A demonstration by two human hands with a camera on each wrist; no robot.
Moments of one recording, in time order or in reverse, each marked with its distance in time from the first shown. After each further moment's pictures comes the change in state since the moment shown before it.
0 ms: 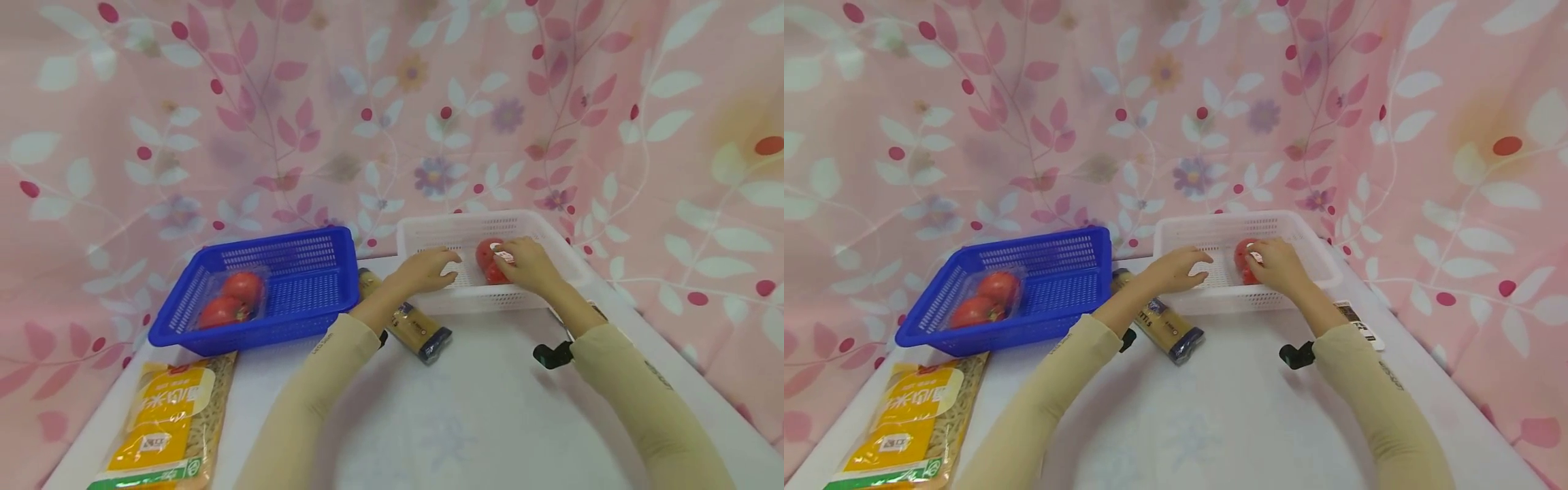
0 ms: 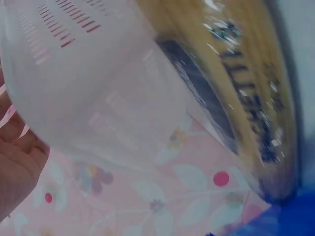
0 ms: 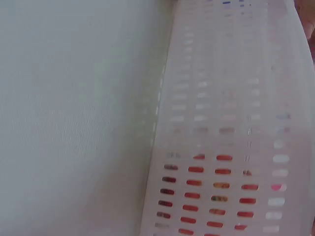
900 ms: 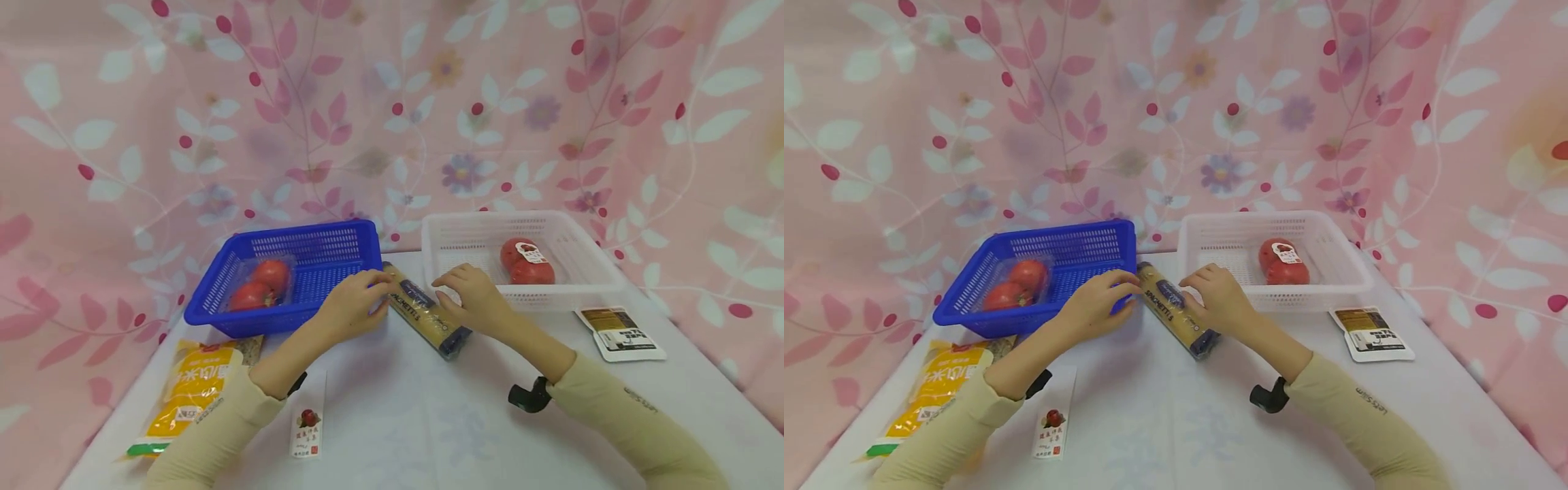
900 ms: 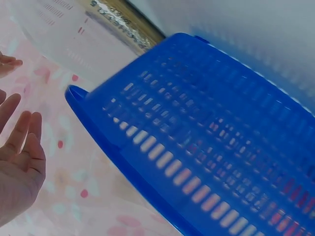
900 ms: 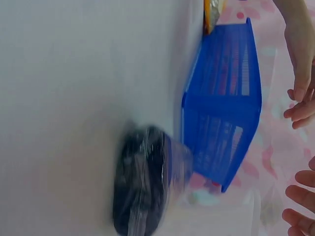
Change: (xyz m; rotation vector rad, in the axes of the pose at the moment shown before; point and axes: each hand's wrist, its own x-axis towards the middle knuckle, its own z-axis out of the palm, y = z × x) left_hand -0.174 -0.026 -0.033 0.129 0.414 0.068; right_hand -0.003 -0.150 0.033 0.203 0.087 -0.352
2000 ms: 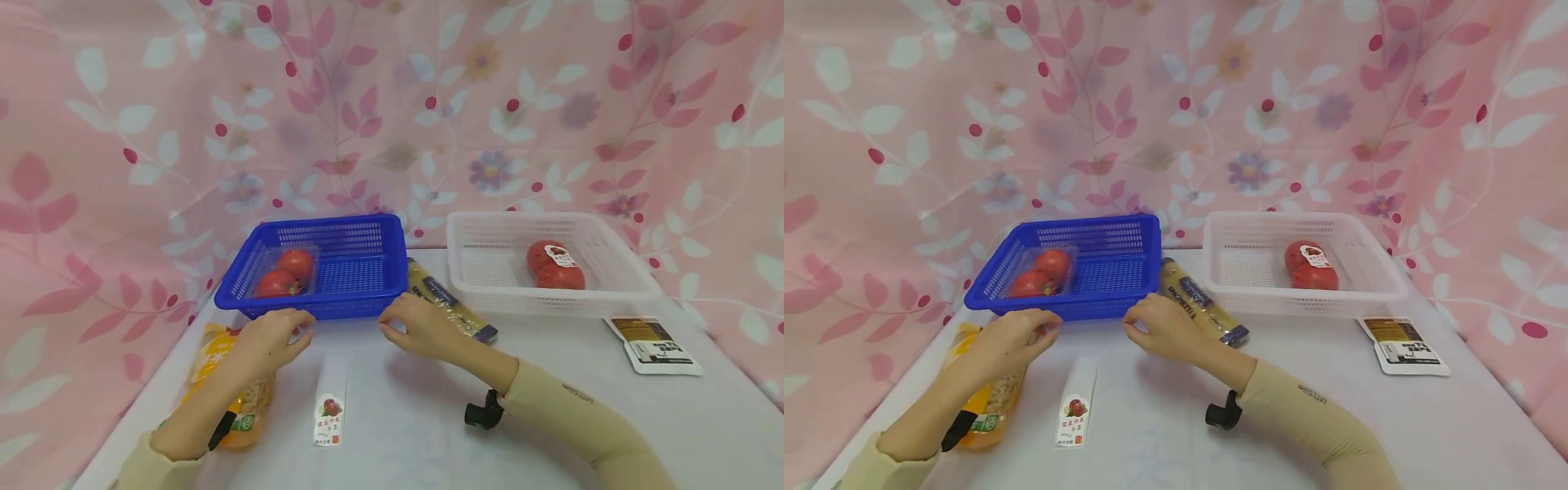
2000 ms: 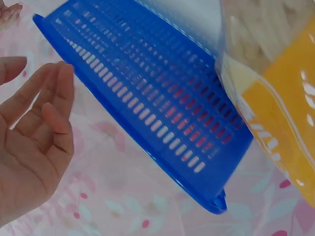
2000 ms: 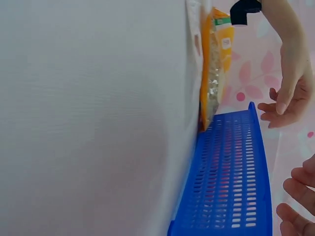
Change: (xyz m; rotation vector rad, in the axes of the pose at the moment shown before) left_hand -0.123 -0.024 -0.083 0.070 -0.300 -0.513; right_hand 0.041 -0.080 0.077 0.151 -0.163 -0.115
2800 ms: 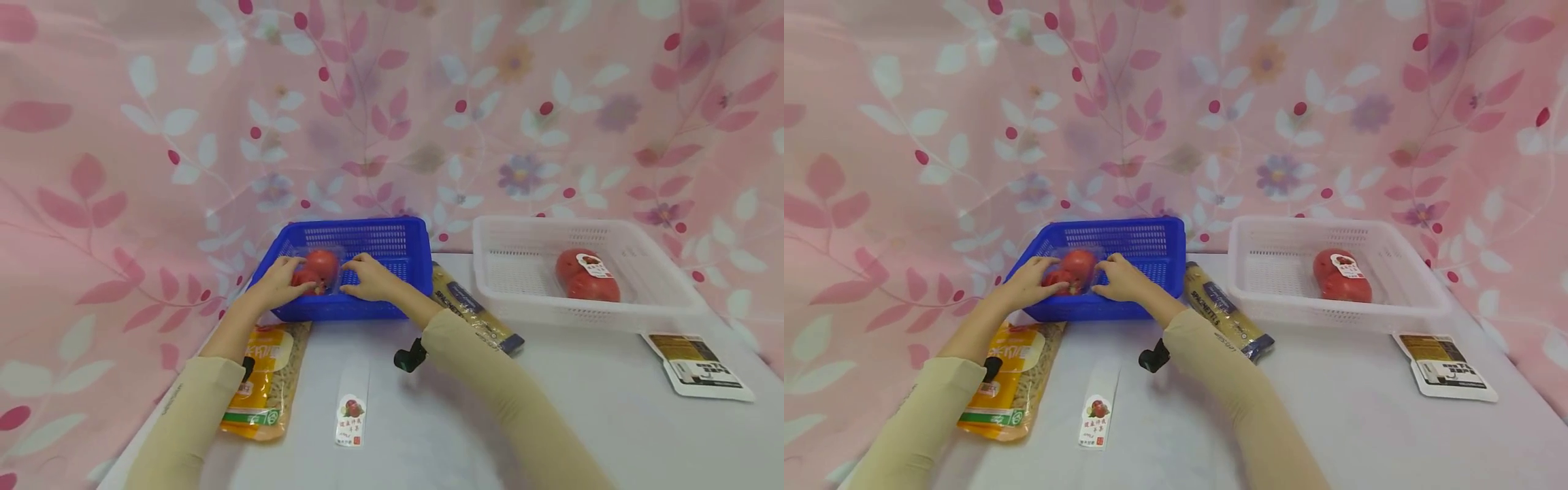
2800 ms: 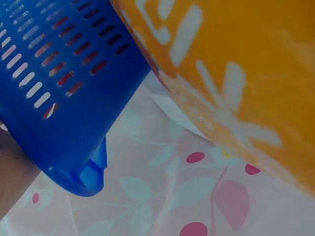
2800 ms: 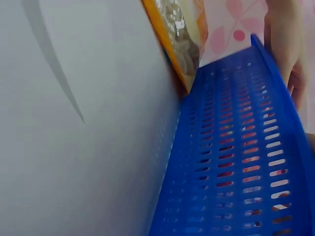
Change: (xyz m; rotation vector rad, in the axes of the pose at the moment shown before) left_hand 0.058 -0.111 0.002 -0.163 -0.114 -0.250; right_hand 0.136 0.021 0.066 0.136 -0.367 0.313
